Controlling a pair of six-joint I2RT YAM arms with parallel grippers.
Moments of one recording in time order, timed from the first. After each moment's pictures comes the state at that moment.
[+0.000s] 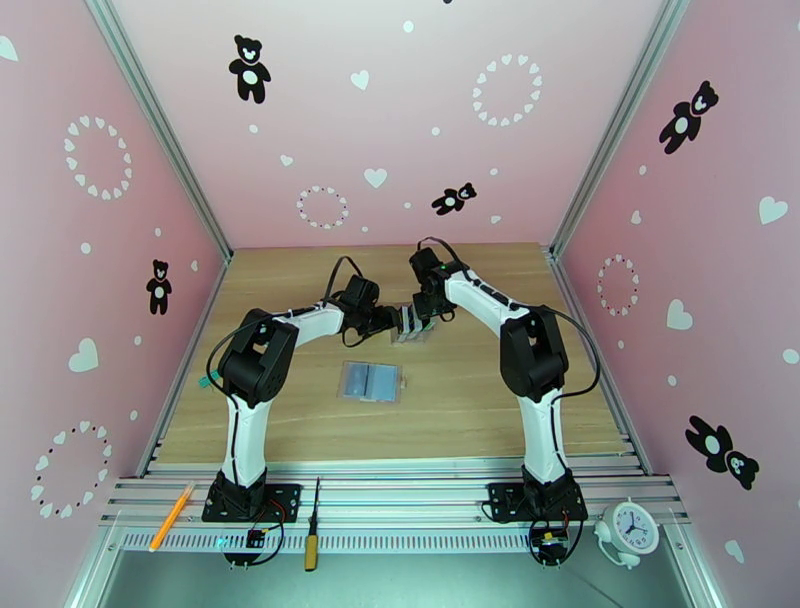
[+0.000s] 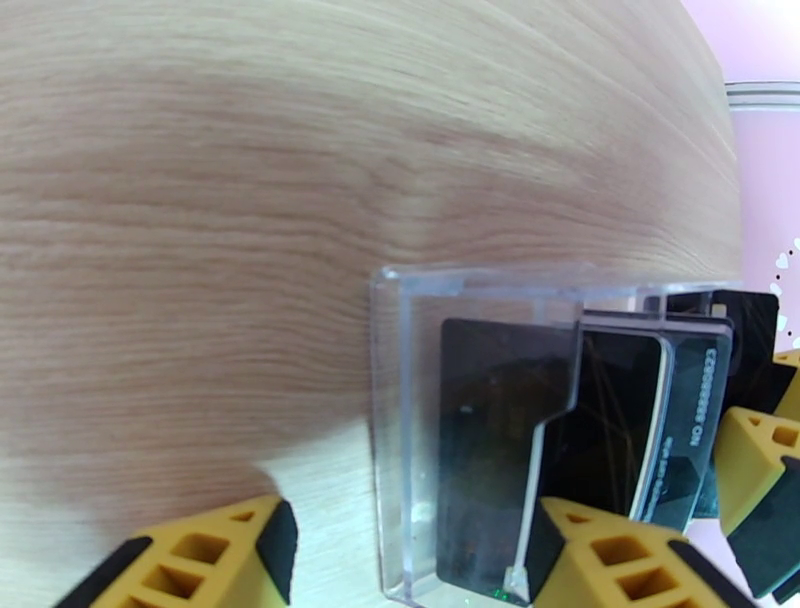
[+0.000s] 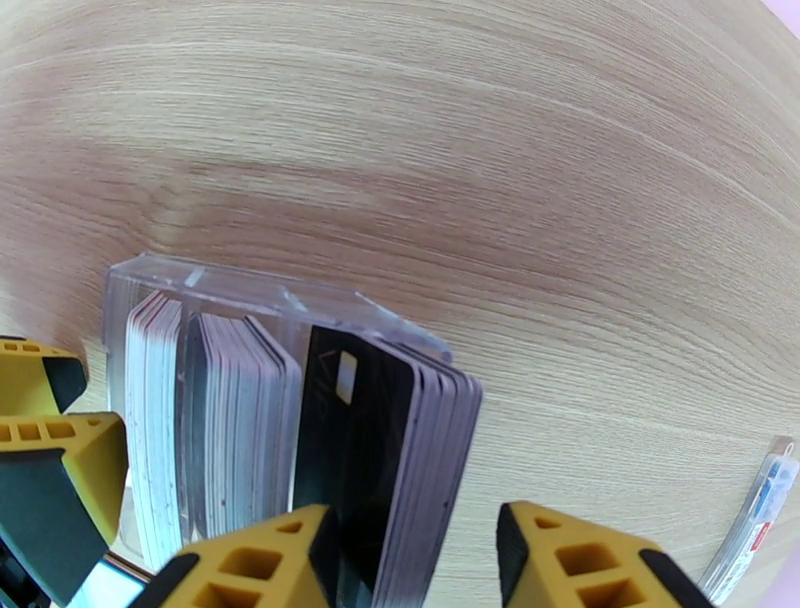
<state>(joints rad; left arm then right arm) -0.49 2.11 1.40 -0.22 0.33 -0.74 0.49 2.13 1.79 -0.90 0.17 0.18</state>
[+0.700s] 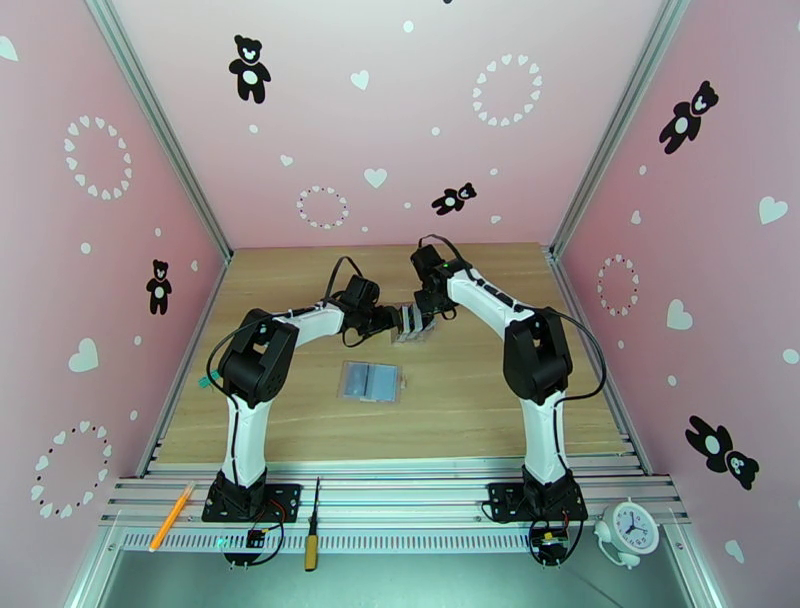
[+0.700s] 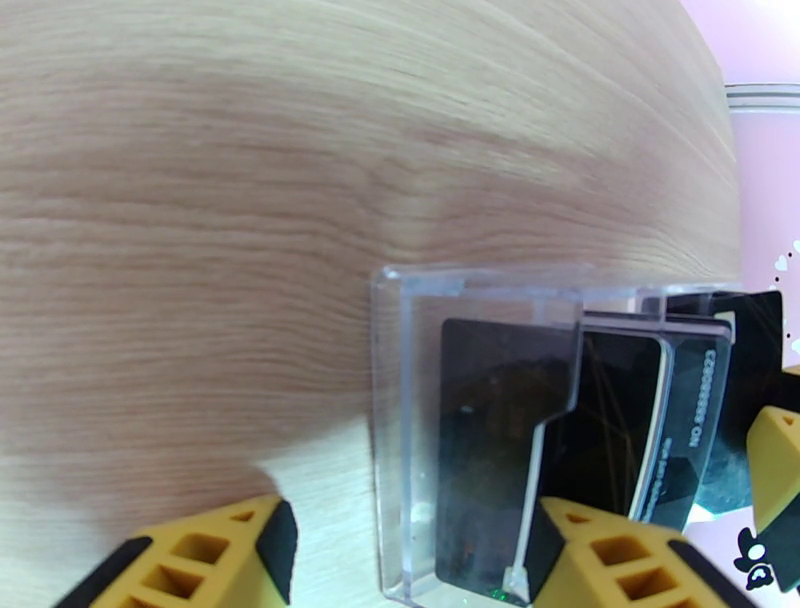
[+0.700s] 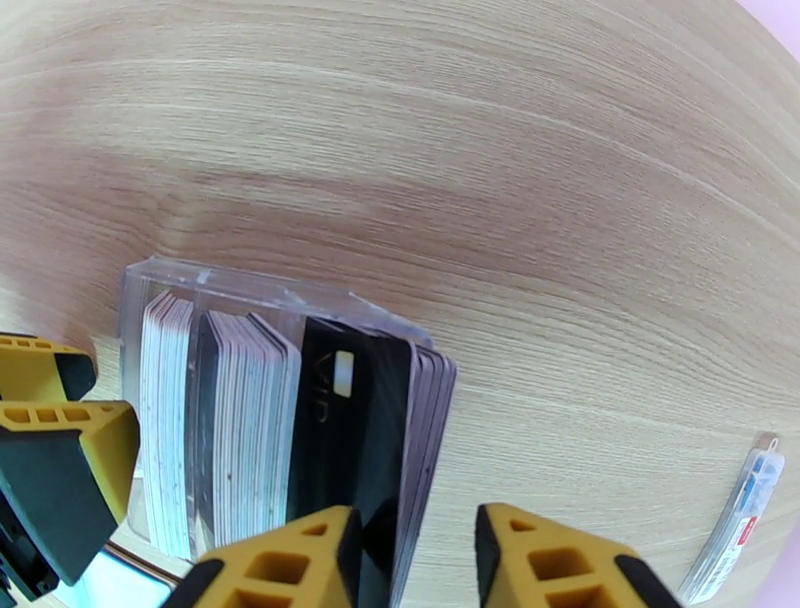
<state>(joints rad) -0.49 2.11 1.40 -0.22 0.33 -0.75 0.49 2.10 1.79 -0.91 0.18 0.17</state>
